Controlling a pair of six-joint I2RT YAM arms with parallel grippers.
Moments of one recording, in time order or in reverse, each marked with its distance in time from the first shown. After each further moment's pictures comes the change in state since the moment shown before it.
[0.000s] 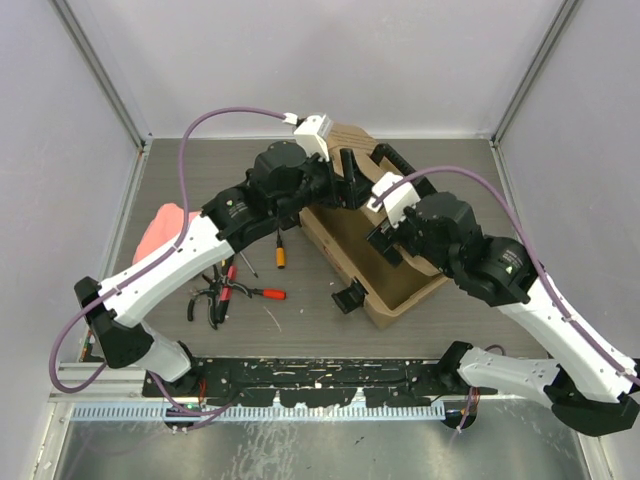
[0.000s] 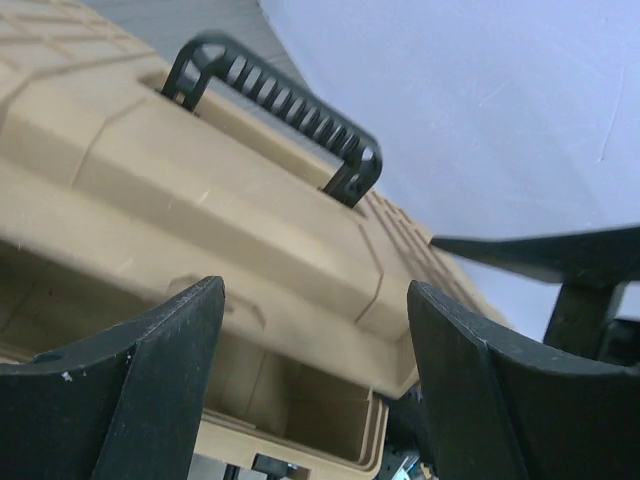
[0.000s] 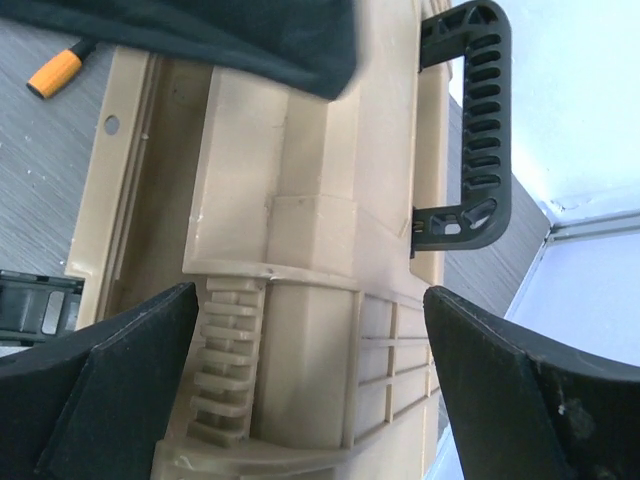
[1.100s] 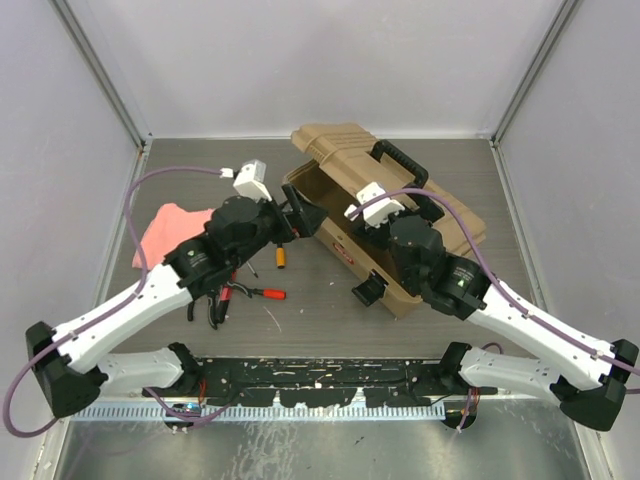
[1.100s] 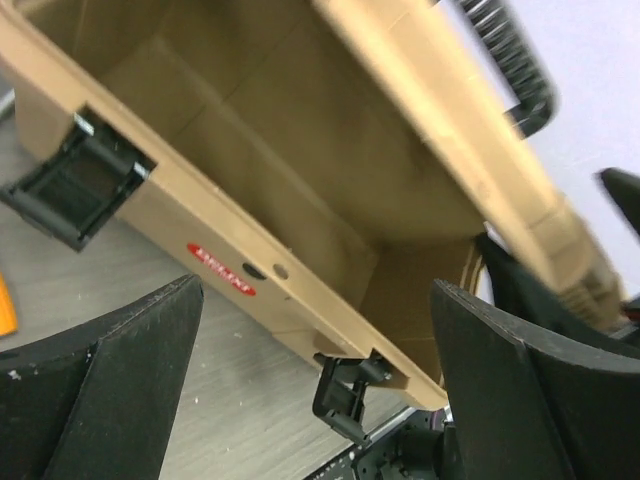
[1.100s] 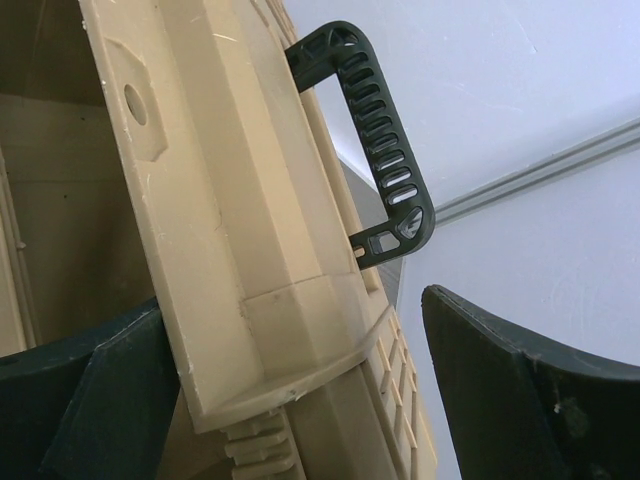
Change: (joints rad) left arm 0.048 -0.391 -0.563 0.171 -0.199 -0.194; right arm 0.127 -0.037 -0.380 0.585 0.470 -0.213
